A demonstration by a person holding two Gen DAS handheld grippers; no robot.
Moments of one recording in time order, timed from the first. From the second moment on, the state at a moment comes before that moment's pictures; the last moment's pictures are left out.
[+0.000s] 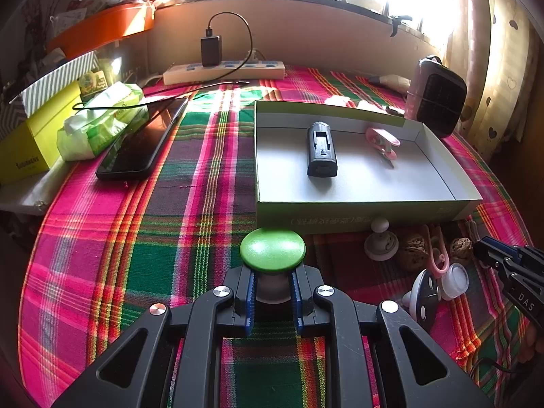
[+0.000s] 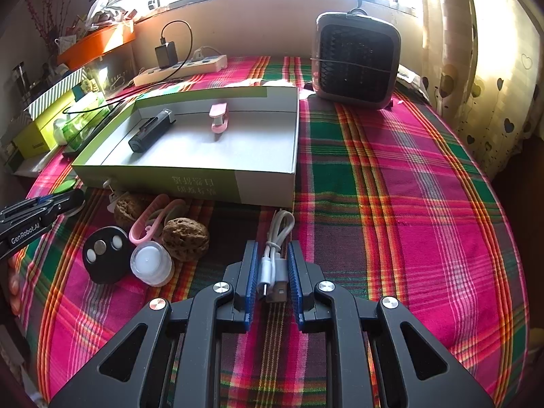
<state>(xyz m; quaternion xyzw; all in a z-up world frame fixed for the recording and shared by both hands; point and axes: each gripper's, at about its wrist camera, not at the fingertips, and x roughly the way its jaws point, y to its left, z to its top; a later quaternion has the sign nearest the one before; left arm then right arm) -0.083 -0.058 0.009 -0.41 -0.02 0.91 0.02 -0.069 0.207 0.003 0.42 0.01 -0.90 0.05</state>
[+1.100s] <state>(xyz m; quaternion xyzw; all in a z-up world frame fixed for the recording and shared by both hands) -0.091 -0.040 0.052 -0.38 -0.01 0.92 0.06 -0.079 0.201 0.046 0.38 0.01 -0.92 0.09</state>
